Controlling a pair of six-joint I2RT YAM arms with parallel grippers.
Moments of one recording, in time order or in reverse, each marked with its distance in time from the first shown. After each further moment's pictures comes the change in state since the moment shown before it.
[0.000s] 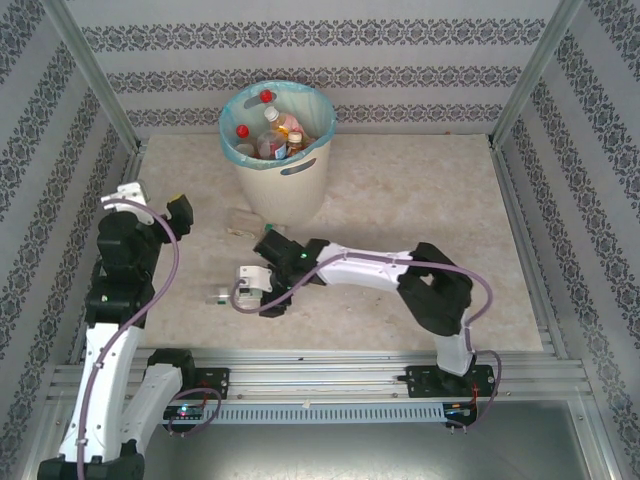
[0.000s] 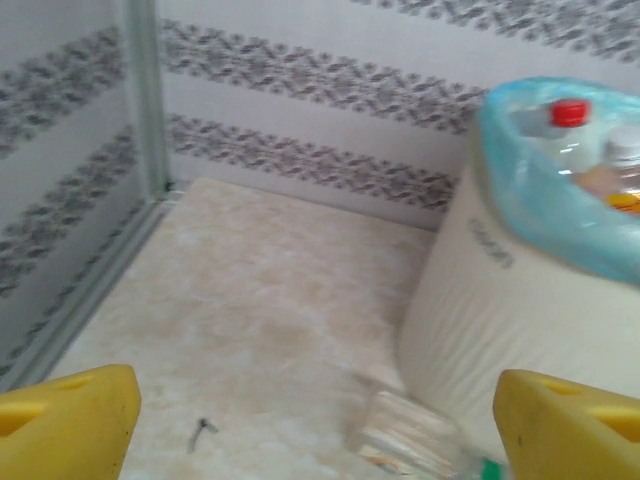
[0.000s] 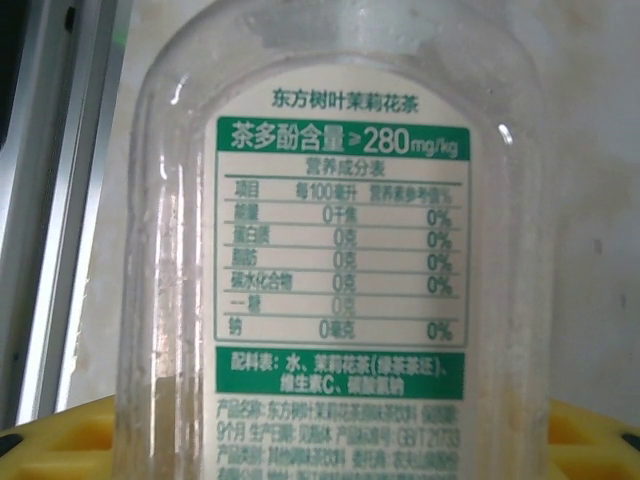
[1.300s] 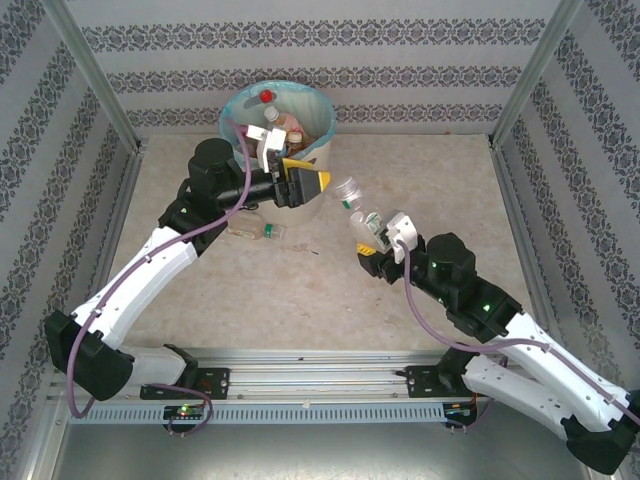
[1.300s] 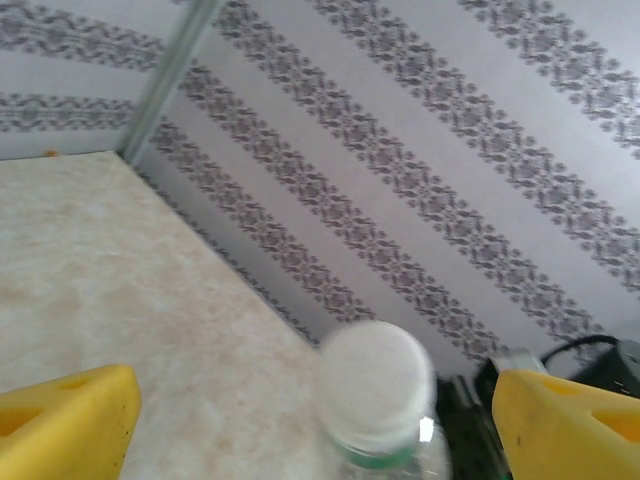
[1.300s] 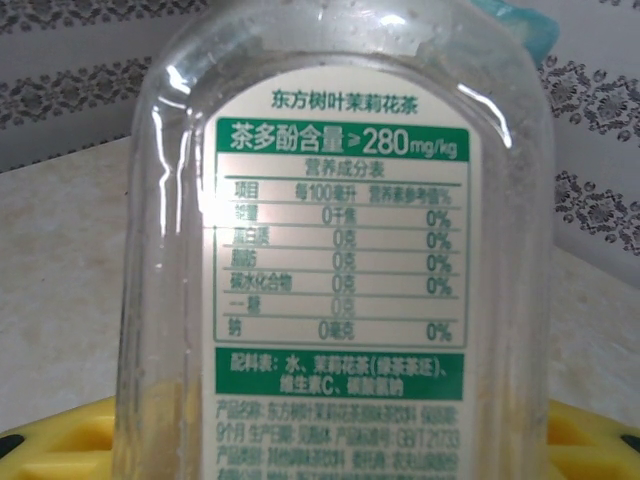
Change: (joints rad) left arm -0.513 0.575 0.389 0.398 0.774 -0.369; right arm -0.293 -1.185 -0.565 0.148 0.381 0.380
